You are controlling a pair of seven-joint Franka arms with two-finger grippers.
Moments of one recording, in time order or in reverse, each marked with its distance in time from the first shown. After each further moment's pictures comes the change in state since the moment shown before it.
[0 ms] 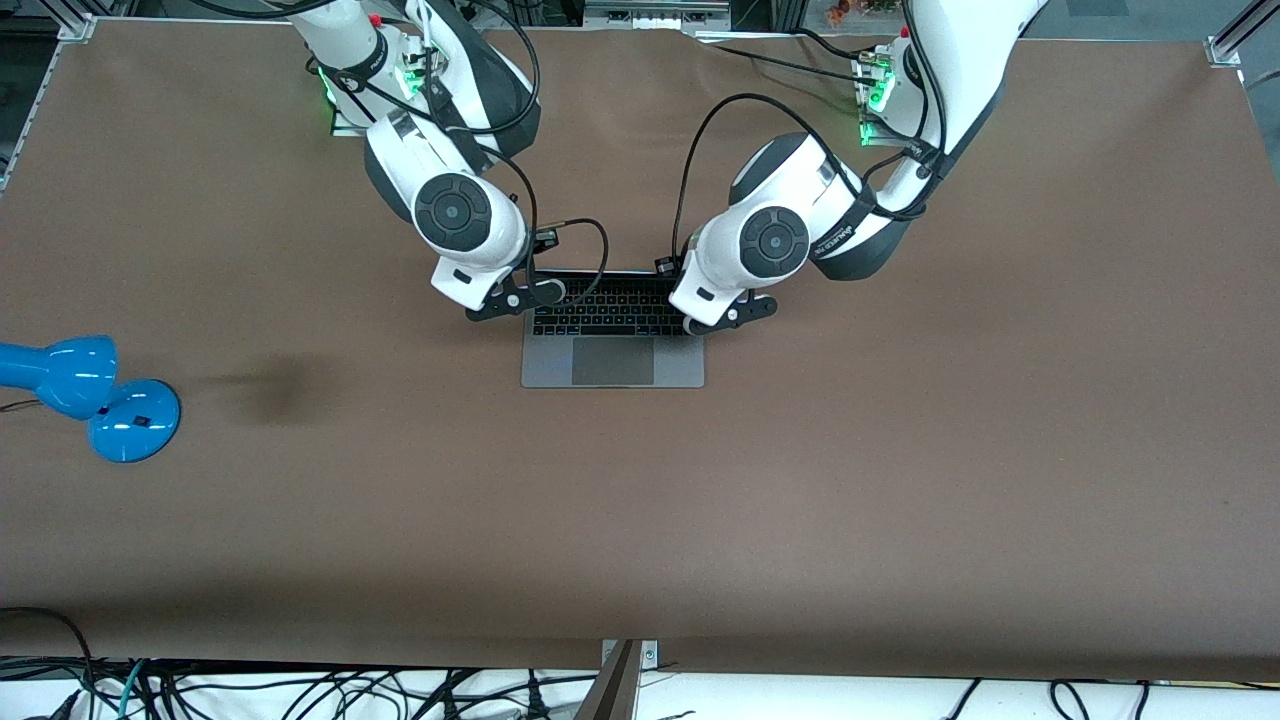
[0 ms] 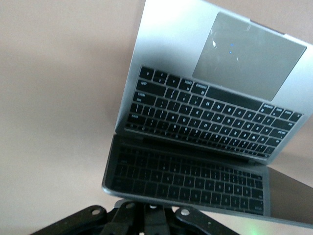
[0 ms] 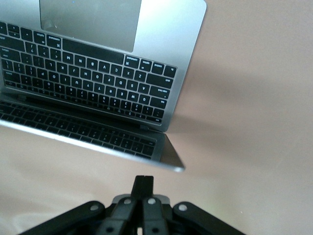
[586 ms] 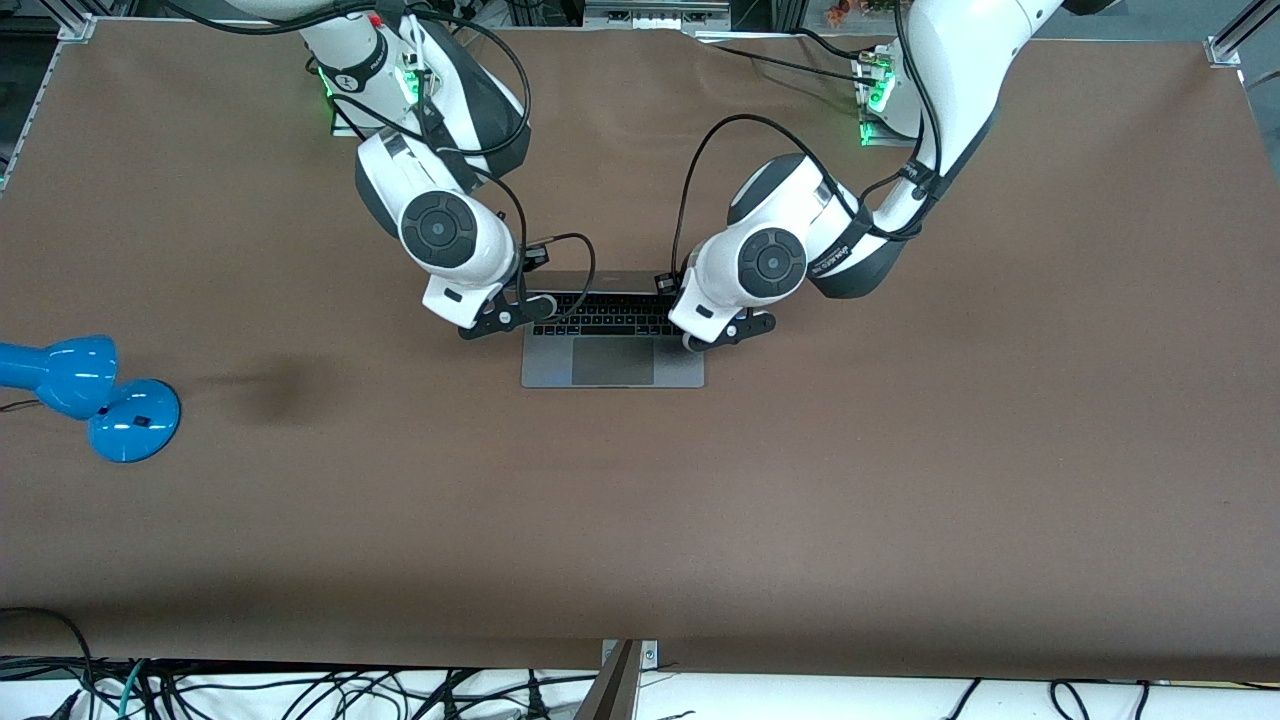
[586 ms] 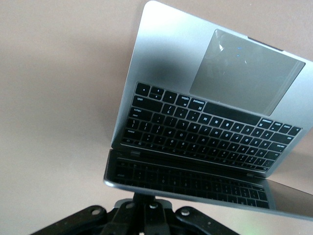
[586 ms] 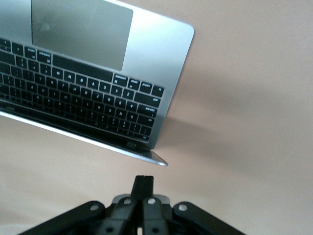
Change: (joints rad) left arm 0.000 0.061 0.006 0.052 0.018 0.001 0.000; right arm -0.034 0.019 -0.003 0.000 -0.035 0.051 -0.069
